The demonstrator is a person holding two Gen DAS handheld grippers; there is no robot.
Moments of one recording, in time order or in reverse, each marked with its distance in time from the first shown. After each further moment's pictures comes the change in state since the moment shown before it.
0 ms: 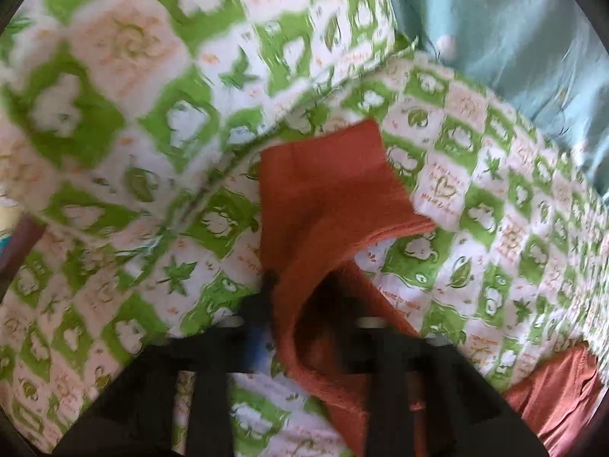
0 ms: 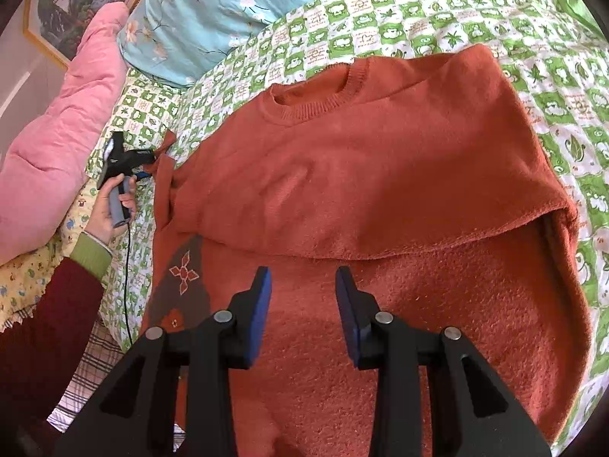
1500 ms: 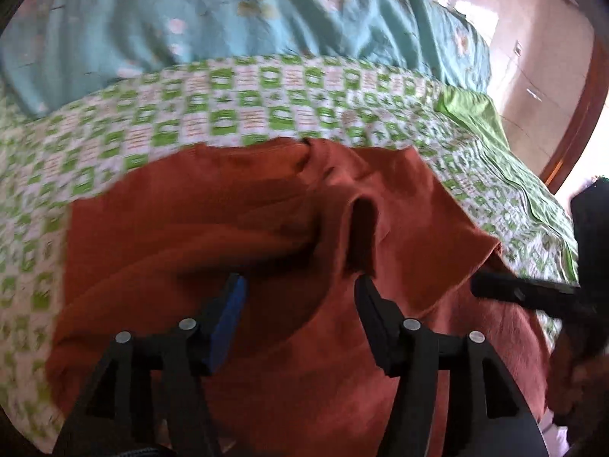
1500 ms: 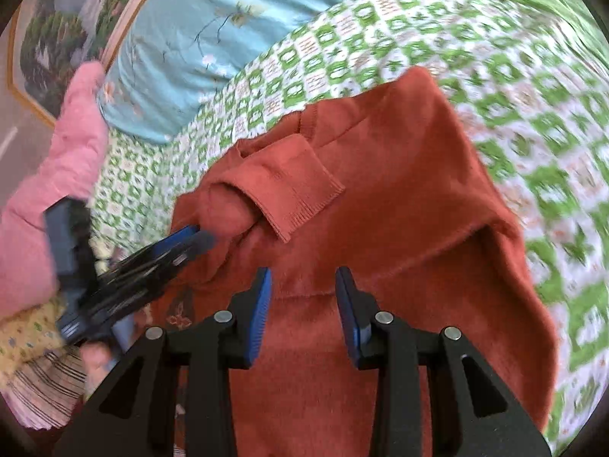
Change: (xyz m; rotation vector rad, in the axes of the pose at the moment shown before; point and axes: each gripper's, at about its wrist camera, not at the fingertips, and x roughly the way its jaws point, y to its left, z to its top) left arm -0.179 -0.247 -0.304 0.645 -0.121 -0.561; right arm -0.022 -0.026 0.006 0.116 -0.149 -0.036
